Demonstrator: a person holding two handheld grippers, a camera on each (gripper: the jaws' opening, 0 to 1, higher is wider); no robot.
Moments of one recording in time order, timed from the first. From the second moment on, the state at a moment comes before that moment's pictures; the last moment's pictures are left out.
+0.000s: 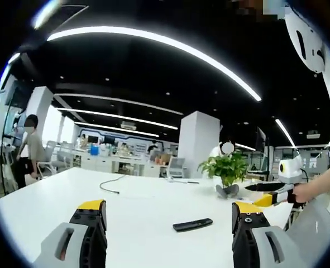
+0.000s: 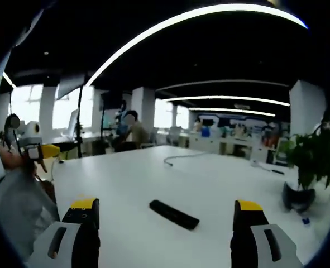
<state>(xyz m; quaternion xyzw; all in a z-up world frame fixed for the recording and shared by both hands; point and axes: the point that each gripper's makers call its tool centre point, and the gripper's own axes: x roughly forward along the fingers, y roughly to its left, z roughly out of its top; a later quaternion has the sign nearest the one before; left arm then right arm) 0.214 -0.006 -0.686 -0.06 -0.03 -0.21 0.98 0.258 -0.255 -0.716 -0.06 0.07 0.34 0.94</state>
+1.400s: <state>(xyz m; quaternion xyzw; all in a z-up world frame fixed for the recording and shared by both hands) 0.213 -0.014 -0.689 -0.07 -0.02 -0.22 0.97 0.236 -0.292 -0.700 -0.06 0.03 0.29 0.96</state>
